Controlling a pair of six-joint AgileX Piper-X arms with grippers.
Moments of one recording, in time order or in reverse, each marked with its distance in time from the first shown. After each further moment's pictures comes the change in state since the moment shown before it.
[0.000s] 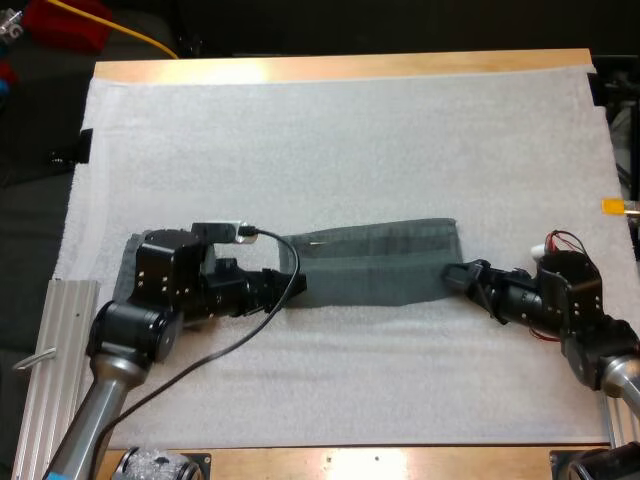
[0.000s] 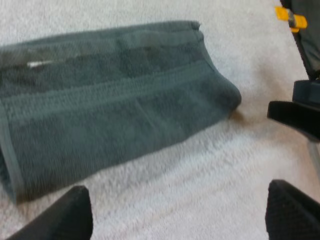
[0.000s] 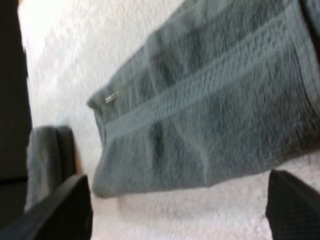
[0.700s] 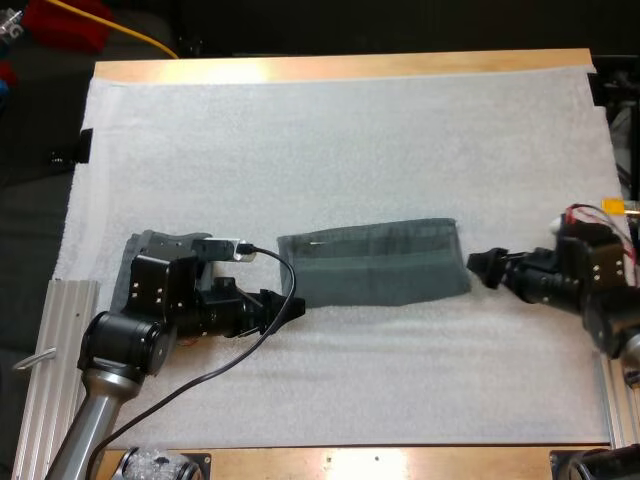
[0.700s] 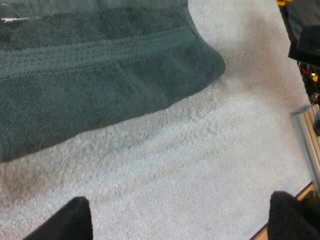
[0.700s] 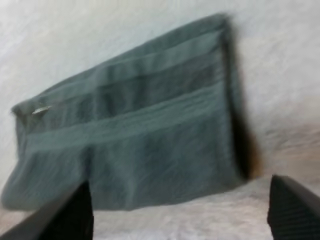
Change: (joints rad) left arm 0.000 -0.049 0.000 0.128 0.064 0.037; right arm -0.113 0.014 -0.230 0.410 0.109 -0.407
